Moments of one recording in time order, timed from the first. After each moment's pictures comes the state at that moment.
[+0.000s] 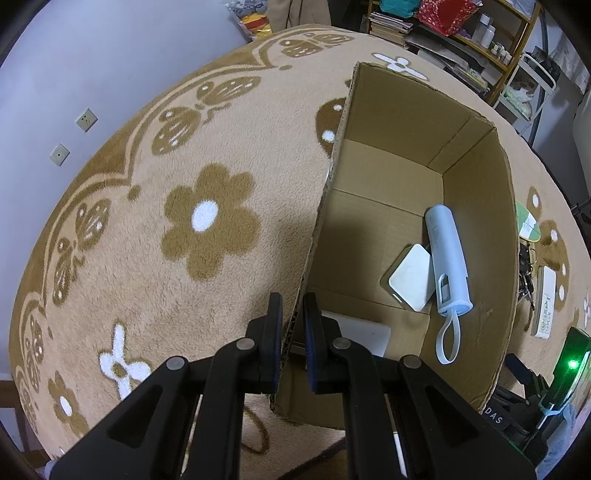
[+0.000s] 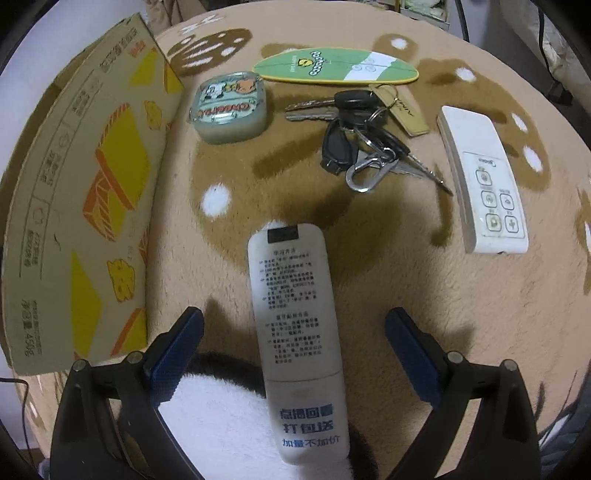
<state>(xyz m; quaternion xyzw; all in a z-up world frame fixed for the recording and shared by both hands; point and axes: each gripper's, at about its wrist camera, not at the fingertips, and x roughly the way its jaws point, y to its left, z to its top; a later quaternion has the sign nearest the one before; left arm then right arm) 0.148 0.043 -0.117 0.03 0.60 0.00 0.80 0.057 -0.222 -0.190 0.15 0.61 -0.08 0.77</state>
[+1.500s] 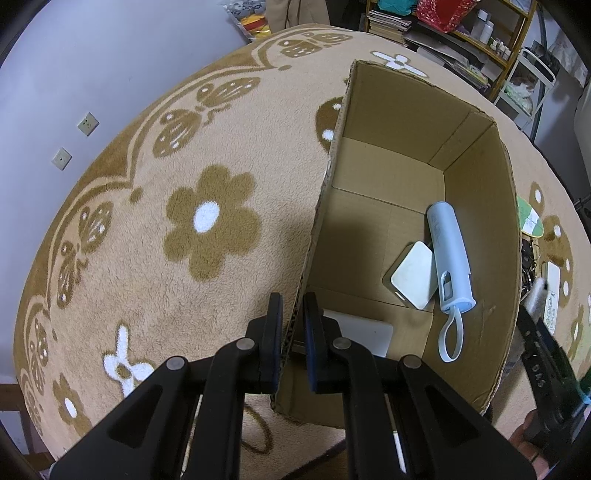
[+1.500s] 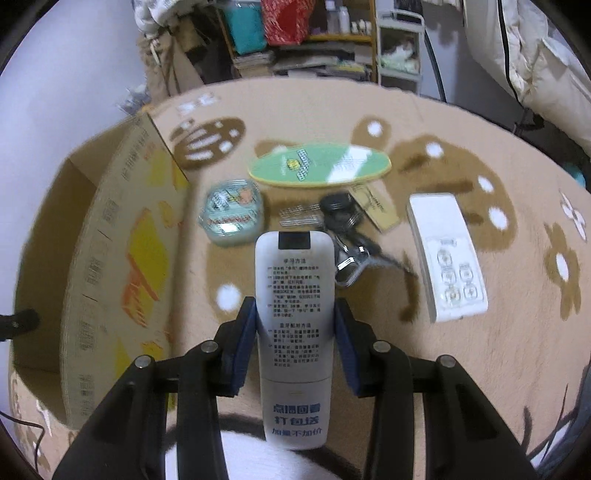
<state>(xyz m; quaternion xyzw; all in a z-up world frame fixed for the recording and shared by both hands) 0.148 0.041 -0.118 0.04 0.60 0.00 0.80 0.055 -0.230 -0.136 0.16 0.49 -0.12 0.85</state>
